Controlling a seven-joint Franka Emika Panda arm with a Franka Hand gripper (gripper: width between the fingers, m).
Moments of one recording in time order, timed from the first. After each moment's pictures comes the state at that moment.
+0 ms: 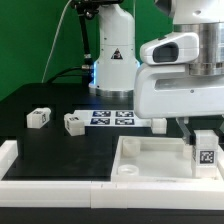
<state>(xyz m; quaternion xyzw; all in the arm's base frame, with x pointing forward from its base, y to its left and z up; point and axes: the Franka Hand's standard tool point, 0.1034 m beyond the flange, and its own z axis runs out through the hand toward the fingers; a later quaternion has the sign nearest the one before) 0.636 0.109 0.079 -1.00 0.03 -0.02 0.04</state>
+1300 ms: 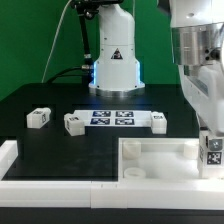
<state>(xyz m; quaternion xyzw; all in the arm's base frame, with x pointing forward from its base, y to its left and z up) 0.636 0.117 0.079 -0.67 0.74 0.03 0.07</state>
